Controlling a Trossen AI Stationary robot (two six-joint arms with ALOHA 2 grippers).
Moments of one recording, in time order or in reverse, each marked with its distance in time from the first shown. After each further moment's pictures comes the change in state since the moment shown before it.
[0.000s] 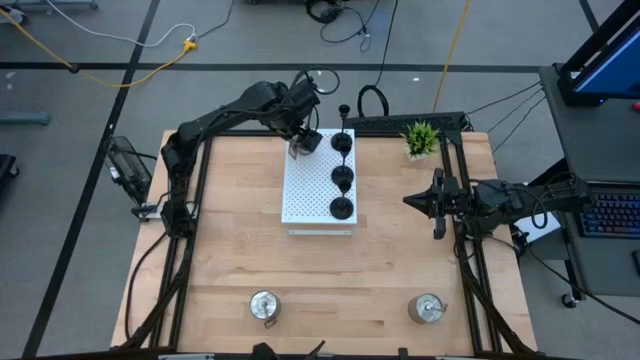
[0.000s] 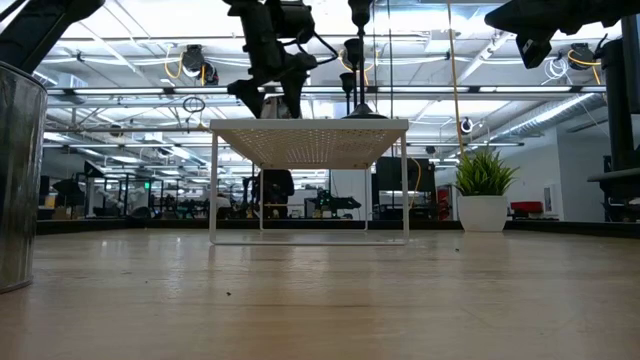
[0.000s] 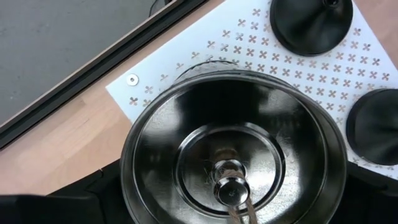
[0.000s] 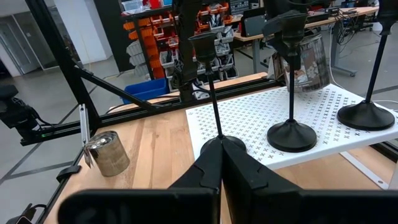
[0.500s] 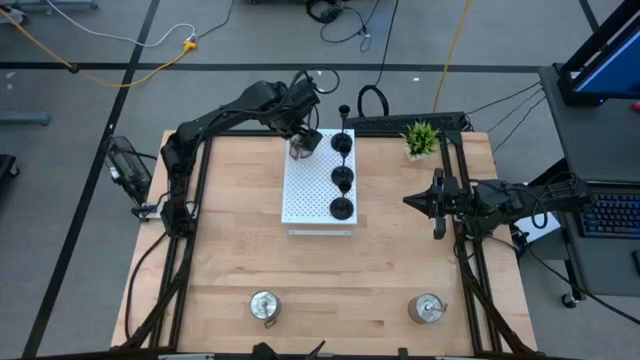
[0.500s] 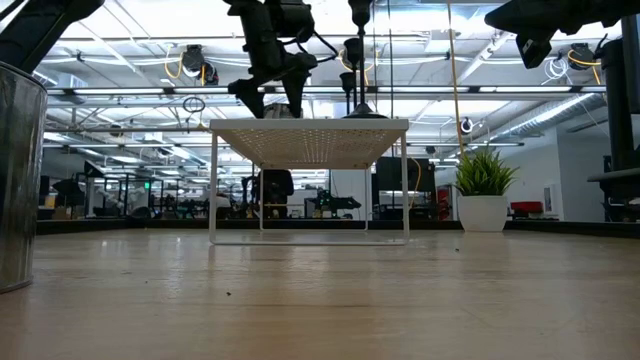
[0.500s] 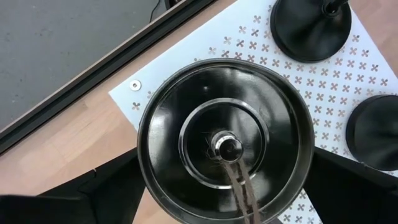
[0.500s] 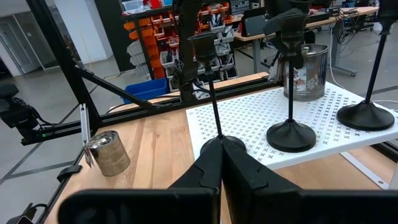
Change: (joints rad) left arm 0.000 -0.002 0.000 0.007 -0.007 0.002; right arm 0.000 0.000 0.000 0.000 -0.003 0.000
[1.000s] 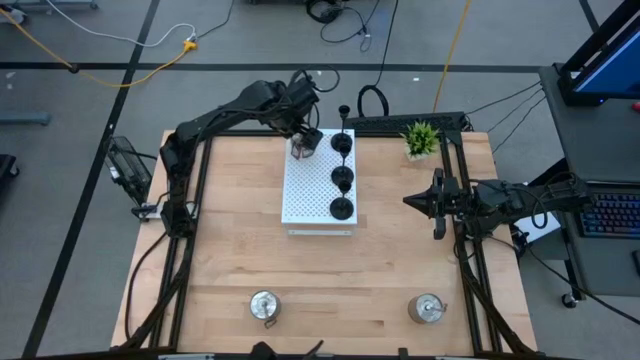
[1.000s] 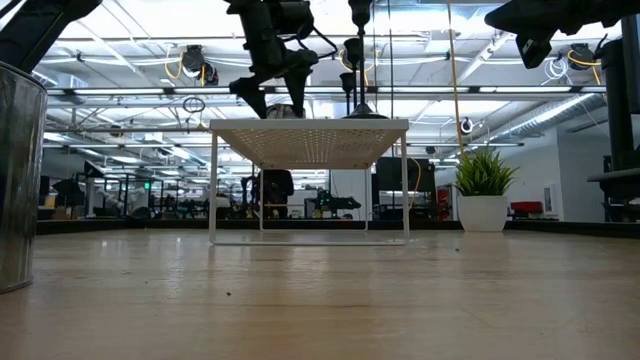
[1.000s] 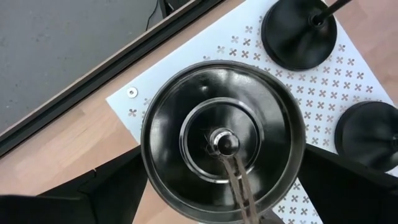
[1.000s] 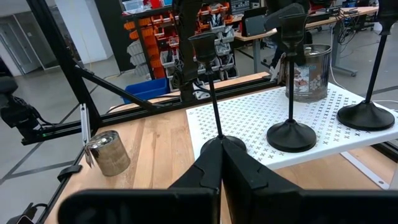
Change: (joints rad) left arm 0.000 -0.008 0.000 0.022 0.005 -0.002; right arm 0.000 0.000 0.000 0.000 -0.001 0.000
